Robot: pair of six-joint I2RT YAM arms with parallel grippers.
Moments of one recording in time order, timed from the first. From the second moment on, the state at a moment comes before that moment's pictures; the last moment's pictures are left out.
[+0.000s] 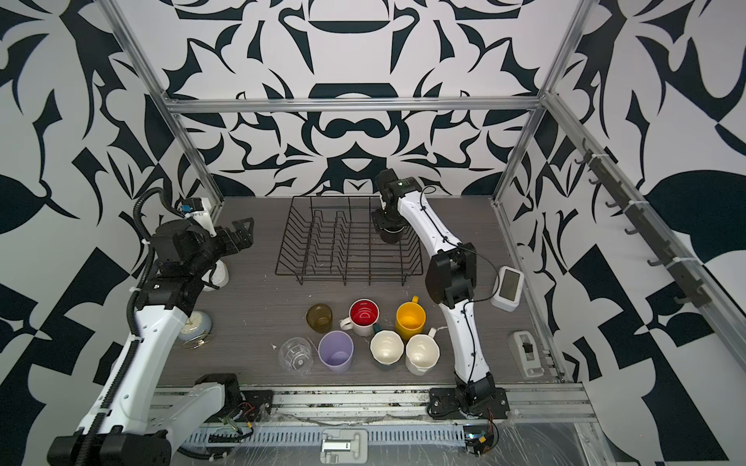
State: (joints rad) left arm 0.00 0.97 0.98 -0.31 0.16 -0.29; right arm 0.39 2.31 2.34 -1.24 0.09 0.12
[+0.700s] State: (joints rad) left arm 0.00 0.91 0.94 -0.32 0.13 -0.28; right arm 0.33 2.43 2.38 -1.20 0.09 0.13
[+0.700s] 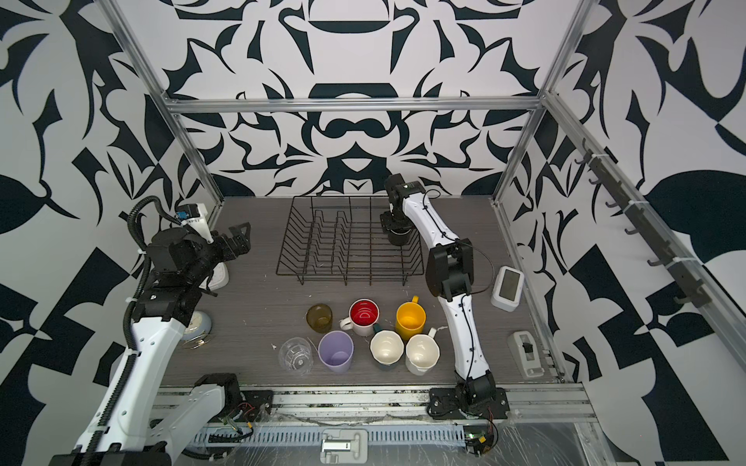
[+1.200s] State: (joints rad) left arm 0.00 0.91 0.94 -0.34 0.13 -0.28; right arm 0.32 2.47 2.47 -1.19 0.09 0.15
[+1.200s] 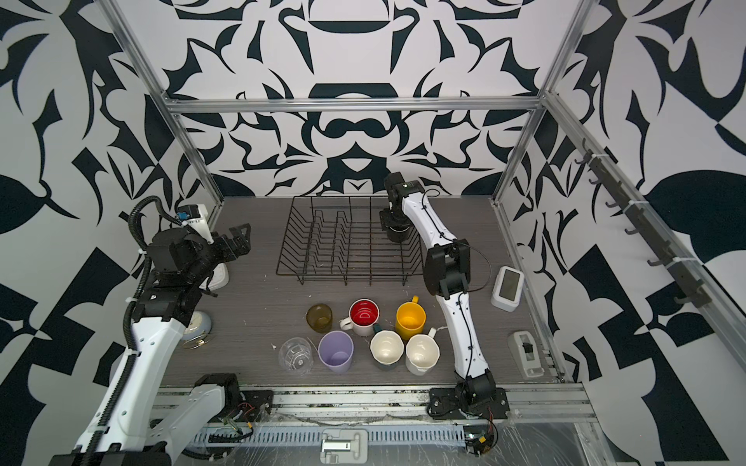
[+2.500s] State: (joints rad) left arm 0.00 0.92 0.94 -0.34 0.15 -0.28; right arm 0.32 2.54 2.57 -1.19 0.03 0.15
